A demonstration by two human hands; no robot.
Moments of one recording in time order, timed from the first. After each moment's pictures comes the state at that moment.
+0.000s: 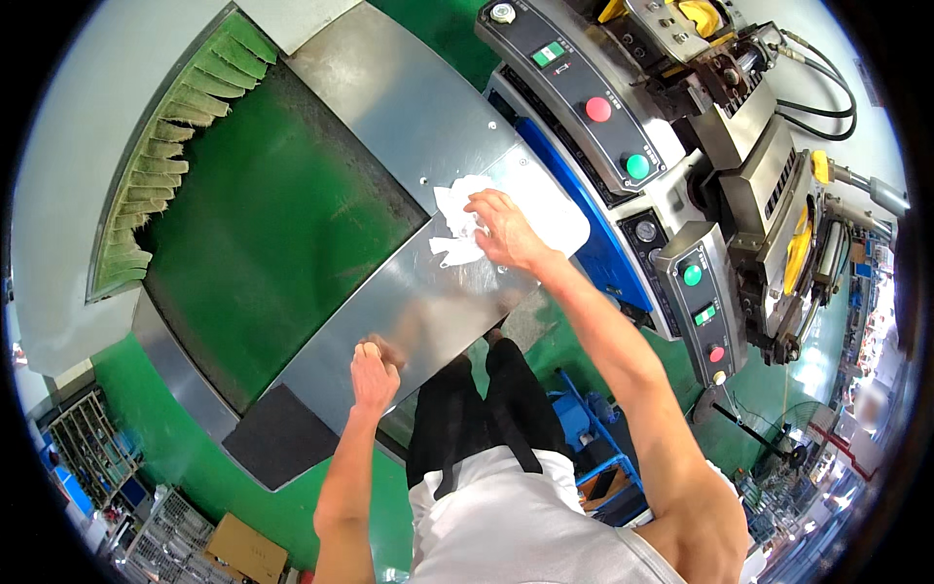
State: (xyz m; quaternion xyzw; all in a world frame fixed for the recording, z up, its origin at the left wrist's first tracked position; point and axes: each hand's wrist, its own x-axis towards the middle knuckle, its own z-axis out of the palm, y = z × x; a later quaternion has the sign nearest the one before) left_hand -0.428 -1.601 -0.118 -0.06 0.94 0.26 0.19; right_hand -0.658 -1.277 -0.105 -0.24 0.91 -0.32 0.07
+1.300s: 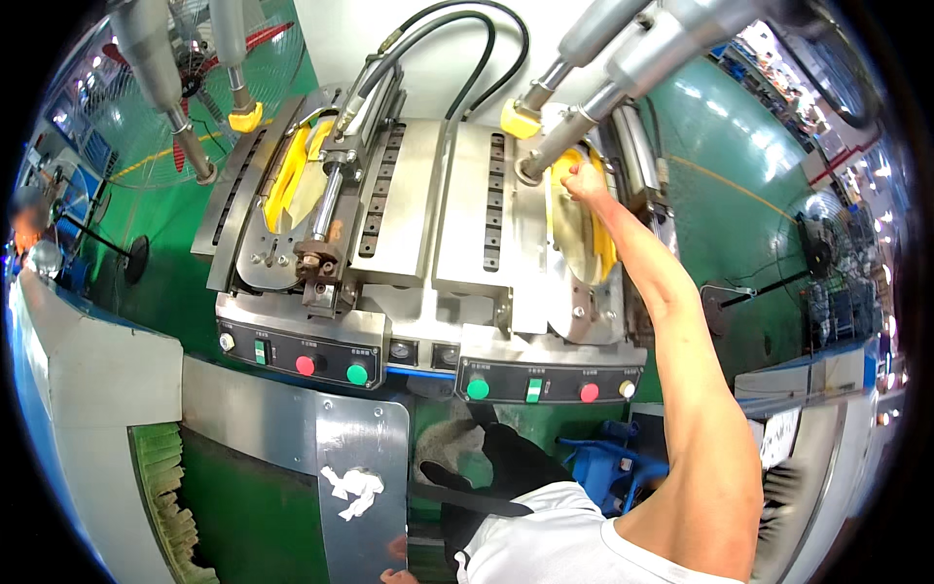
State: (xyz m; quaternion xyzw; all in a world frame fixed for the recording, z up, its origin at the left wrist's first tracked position) left_hand -0.342 -1.590 -0.165 -0.26 0.88 0.34 0.22; right_hand -0.631 -0.576 0.048 0.53 0.78 -0.31 -0.11
